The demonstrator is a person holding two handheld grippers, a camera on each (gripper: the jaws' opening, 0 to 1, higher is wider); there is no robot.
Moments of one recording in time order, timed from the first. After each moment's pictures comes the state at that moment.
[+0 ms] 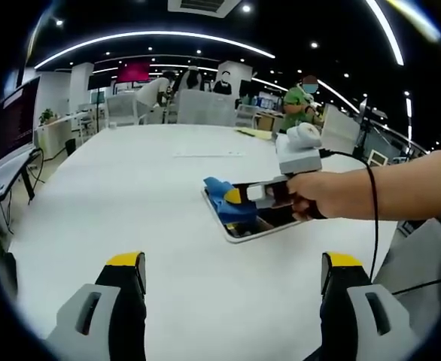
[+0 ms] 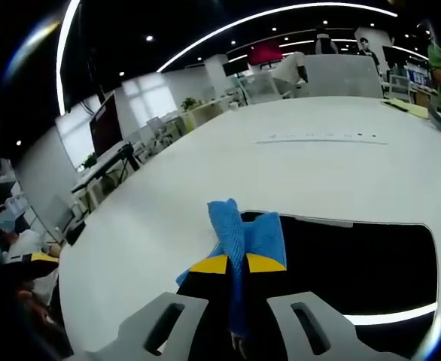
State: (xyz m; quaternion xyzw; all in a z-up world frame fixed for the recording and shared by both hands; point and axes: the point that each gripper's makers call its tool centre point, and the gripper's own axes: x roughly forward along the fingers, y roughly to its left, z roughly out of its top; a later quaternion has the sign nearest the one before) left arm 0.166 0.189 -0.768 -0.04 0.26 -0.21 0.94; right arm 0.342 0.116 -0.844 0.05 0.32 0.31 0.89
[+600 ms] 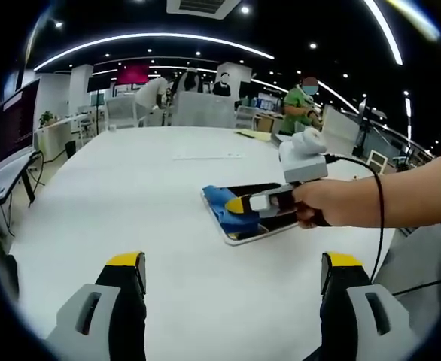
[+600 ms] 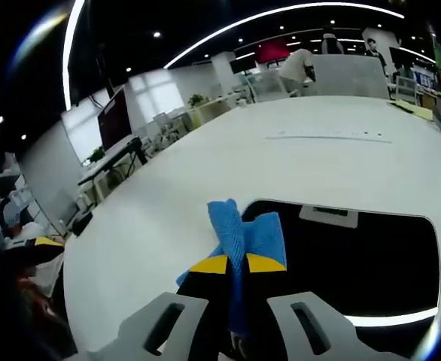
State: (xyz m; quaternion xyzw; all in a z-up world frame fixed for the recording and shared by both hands) left arm 0.166 0.187 -0.763 -0.04 0.26 -0.21 0.94; right arm 0.316 0.120 -0.842 0.04 0.32 0.33 0.89
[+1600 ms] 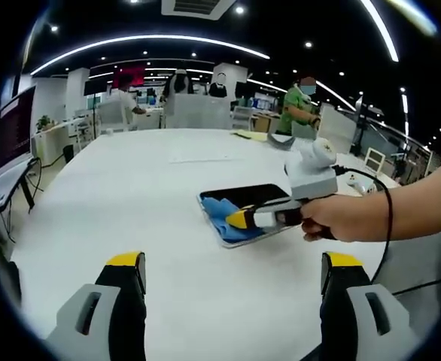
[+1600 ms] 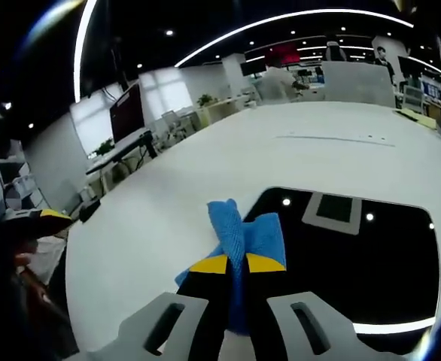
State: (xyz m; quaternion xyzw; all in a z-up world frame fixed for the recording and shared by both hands) left arm 0.163 0.179 -0.755 -0.03 0.26 -0.21 0.94; right arm 0.288 0.121 -0.840 0.02 0.31 0.34 0.89
